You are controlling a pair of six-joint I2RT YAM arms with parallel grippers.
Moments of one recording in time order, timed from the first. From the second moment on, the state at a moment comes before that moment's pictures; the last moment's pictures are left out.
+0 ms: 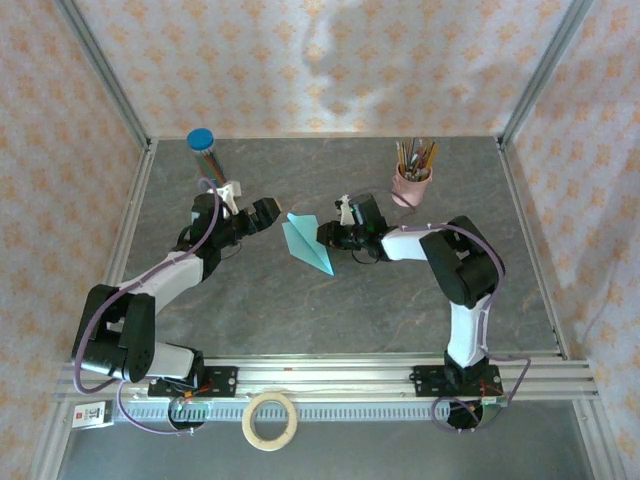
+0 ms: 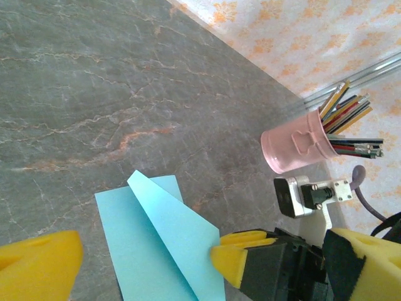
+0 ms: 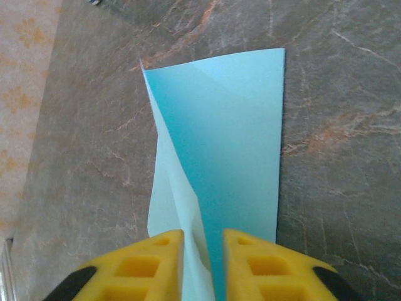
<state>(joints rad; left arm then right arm) -0.15 1.37 0.66 0.28 0.40 -0.70 0.55 1.94 1.00 0.28 -0.49 0.64</state>
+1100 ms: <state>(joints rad) -0.26 1.45 0.67 0.74 0.74 -1.04 0.56 1.62 0.86 0.80 -0.56 1.05</state>
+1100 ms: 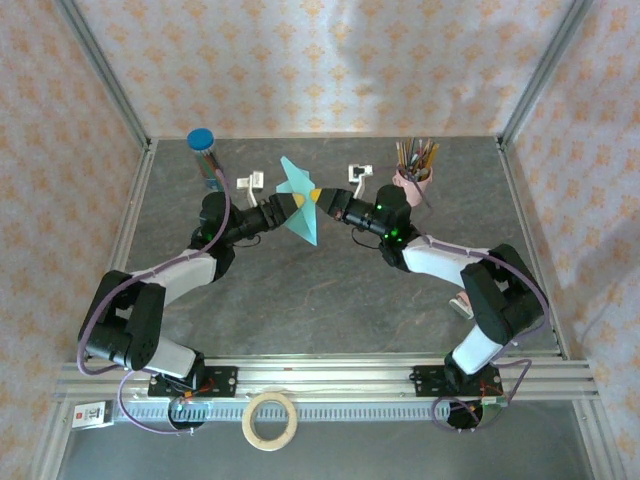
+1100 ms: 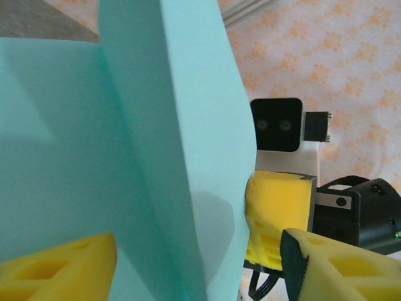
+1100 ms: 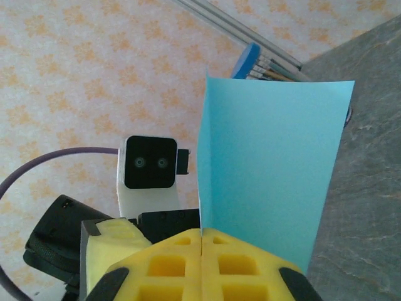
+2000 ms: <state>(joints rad) -0.28 1.46 0.66 0.88 0.78 -1.04 0.56 1.62 0.86 0.85 -0.58 1.13</state>
